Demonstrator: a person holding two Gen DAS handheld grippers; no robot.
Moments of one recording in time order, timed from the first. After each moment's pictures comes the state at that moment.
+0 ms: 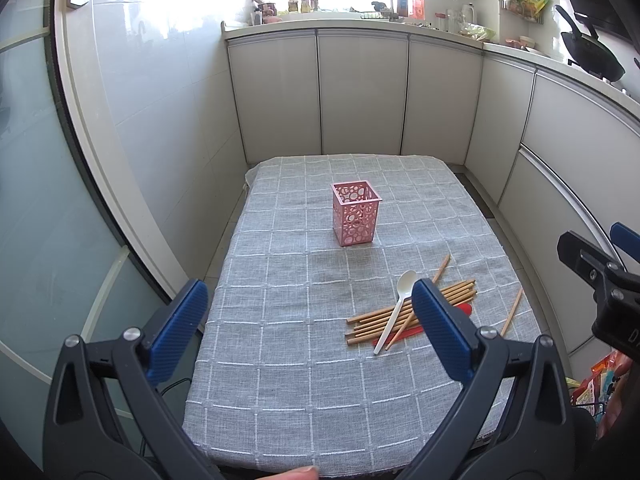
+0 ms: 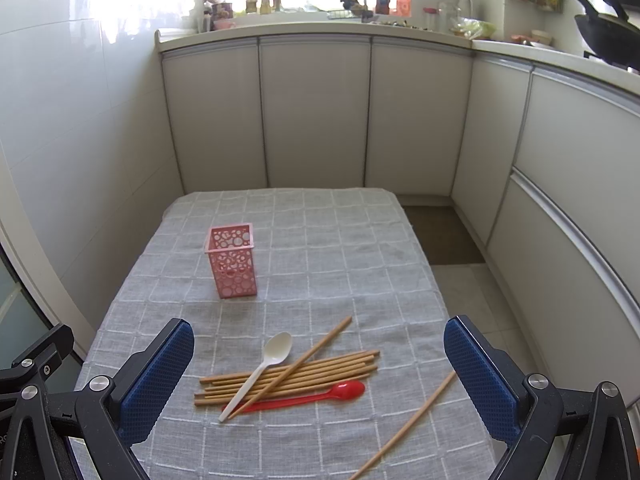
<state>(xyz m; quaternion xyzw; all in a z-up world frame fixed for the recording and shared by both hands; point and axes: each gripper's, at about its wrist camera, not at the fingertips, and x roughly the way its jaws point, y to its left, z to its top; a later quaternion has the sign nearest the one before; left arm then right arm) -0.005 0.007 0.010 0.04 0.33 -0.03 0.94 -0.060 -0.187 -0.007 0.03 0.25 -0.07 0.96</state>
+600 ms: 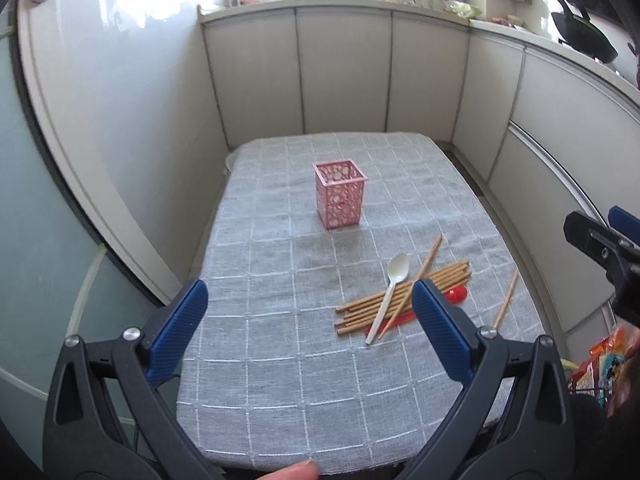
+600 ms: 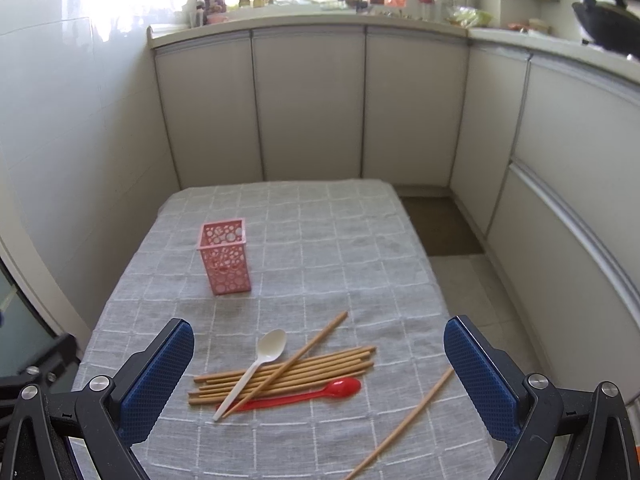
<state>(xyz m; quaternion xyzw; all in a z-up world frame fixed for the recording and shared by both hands) 0.020 -0.004 -0.010 0.05 0.38 -0.07 0.92 -0.043 -0.207 -0.014 0.05 0.28 -0.06 0.96</state>
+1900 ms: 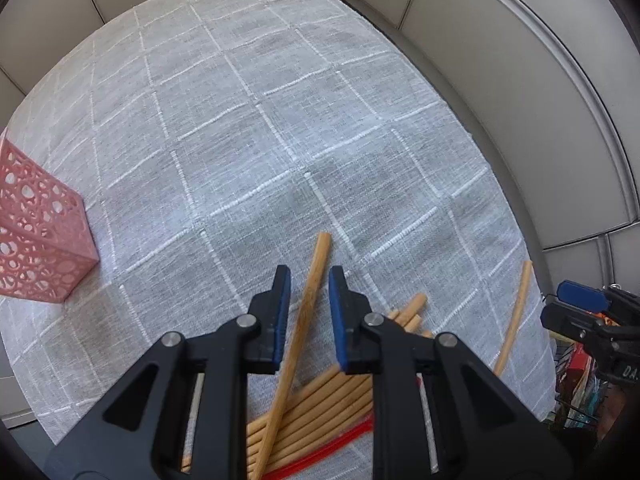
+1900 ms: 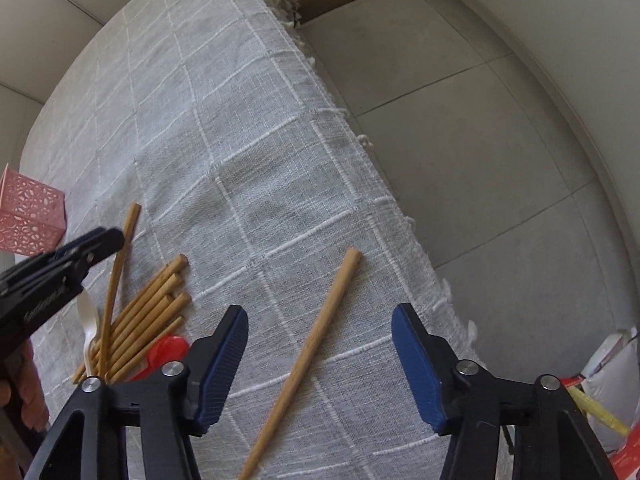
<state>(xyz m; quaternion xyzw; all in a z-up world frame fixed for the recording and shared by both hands) 0.237 -0.245 -0.203 0.16 0.60 -0.25 0.75 0.081 -0.428 -0.206 0.30 0.55 -0.10 0.77</state>
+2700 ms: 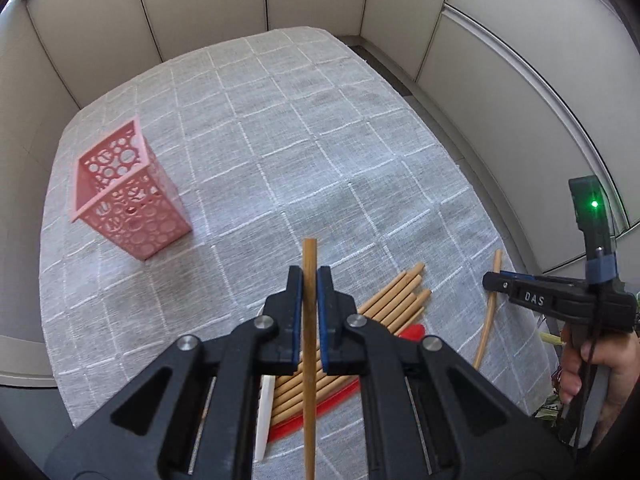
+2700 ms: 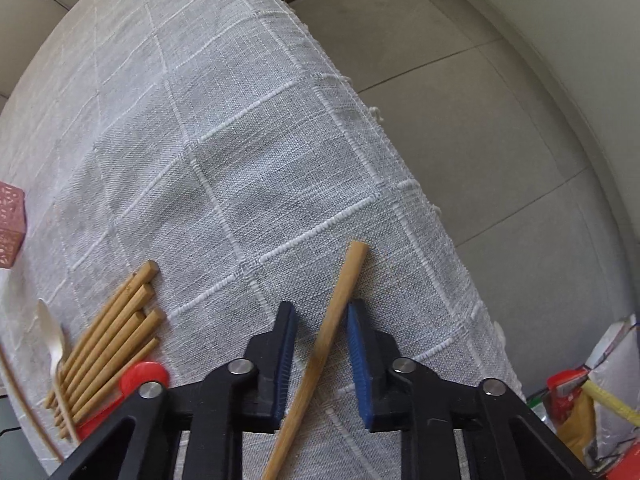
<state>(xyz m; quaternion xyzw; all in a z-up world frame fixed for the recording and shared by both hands) 0.178 -0.175 -0.120 0.12 0.52 -0.22 0.82 0.108 -0.405 -0.237 0.27 0.57 -0.15 0.76</state>
